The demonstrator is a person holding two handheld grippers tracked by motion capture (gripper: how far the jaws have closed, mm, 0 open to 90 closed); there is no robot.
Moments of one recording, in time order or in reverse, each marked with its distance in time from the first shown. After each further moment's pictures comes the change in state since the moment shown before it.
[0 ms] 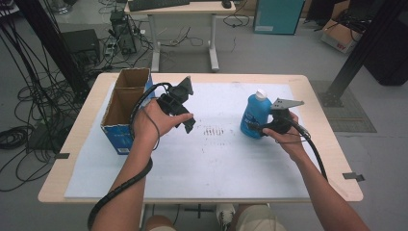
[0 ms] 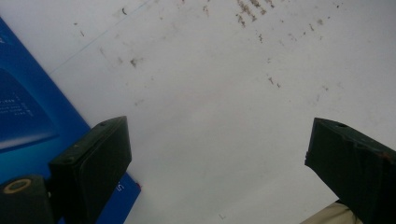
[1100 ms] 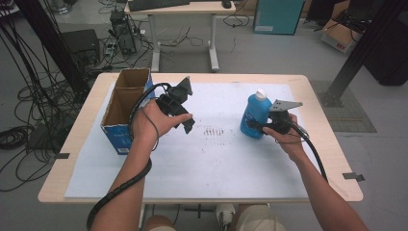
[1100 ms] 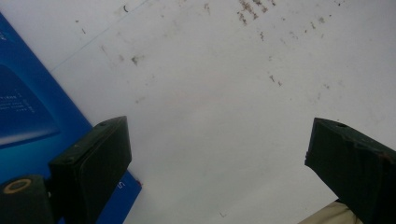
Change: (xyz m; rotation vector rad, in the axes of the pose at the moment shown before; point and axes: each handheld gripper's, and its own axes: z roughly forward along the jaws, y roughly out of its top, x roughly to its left) left arm 0.000 -0.002 -0.001 -0.003 0.004 -0.002; right arm 0.001 -0.003 0.002 0.006 0.027 -0.038
